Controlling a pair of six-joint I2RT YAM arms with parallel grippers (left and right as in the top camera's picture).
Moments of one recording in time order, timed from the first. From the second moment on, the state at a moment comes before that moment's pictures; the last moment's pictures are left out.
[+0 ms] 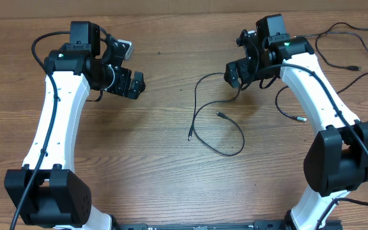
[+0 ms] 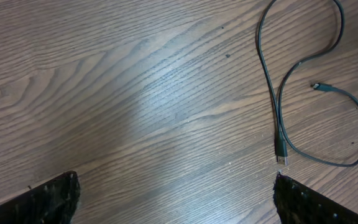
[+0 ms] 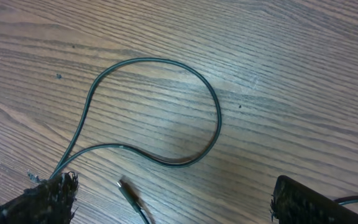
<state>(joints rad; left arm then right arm) -0.02 1.72 1.59 -1.07 0.31 0.24 0.19 1.93 1.65 -0.91 -0.20 -0.11</state>
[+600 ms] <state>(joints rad) -0.02 1.72 1.59 -1.07 0.31 0.24 0.19 1.93 1.65 -0.96 -0.24 -0.11</state>
